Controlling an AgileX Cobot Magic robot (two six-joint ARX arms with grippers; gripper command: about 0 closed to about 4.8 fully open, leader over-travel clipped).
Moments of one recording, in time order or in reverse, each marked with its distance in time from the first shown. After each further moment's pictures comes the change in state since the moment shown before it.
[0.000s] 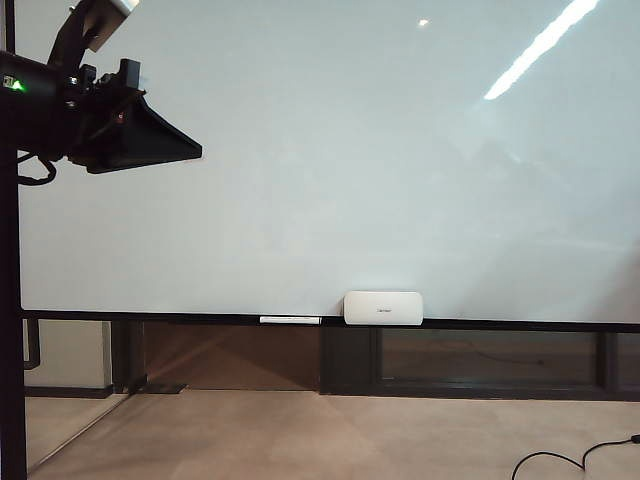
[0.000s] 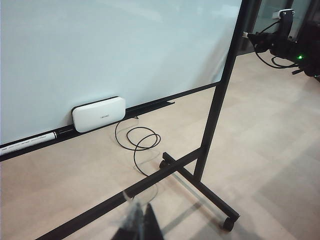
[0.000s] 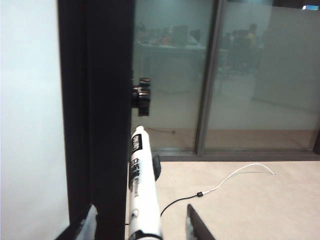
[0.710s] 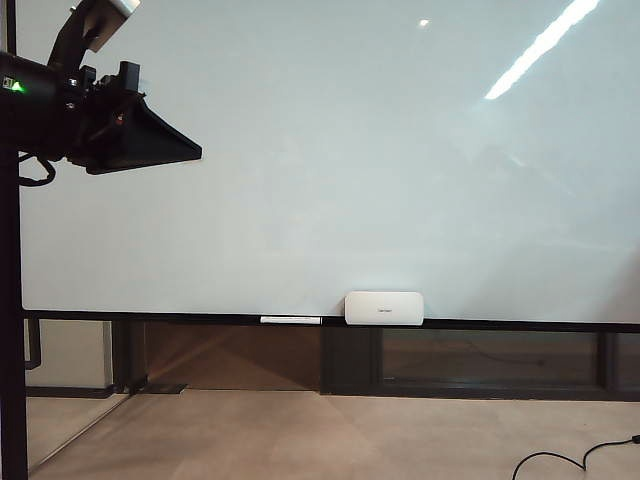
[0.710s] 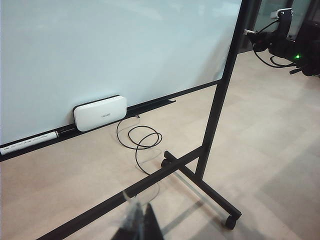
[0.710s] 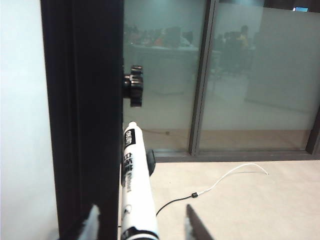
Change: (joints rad) left arm 0.000 0.000 0.000 -0.005 0.000 0.010; right arm 0.005 0.051 0.065 -0.006 0.036 -0.005
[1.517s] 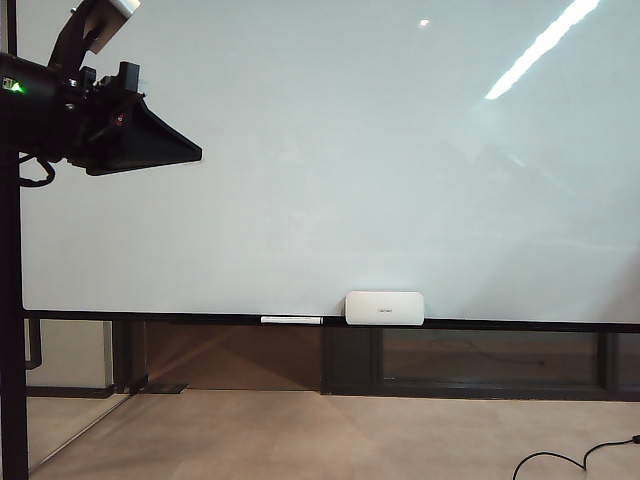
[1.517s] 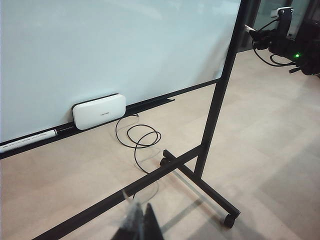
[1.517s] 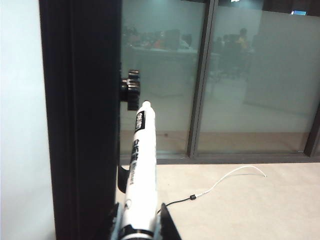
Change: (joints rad) left arm 0.000 0.000 0.000 -0.006 0.004 -0.001; right arm -0.005 0.000 0.000 0.009 -0.001 -0.002
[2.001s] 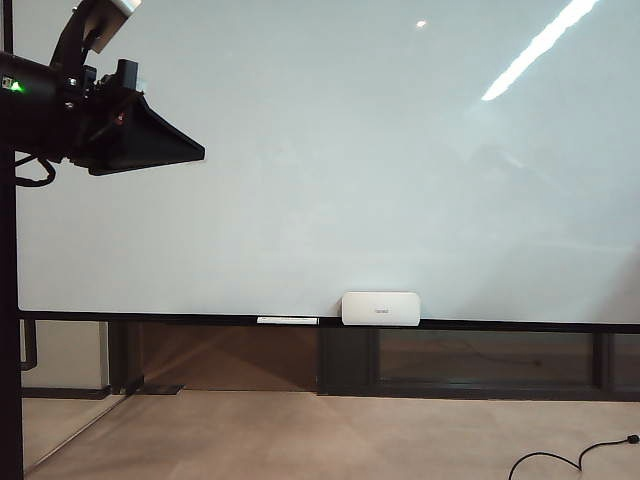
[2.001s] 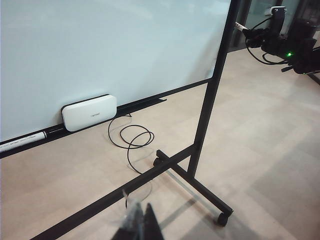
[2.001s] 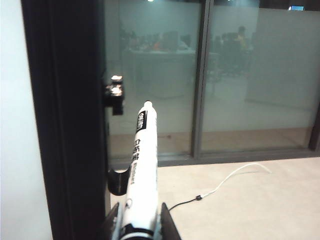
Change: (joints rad) left arm 0.000 0.000 0.000 -0.002 0.023 0.000; right arm -0.001 0.000 0.000 0.009 0.001 0.069
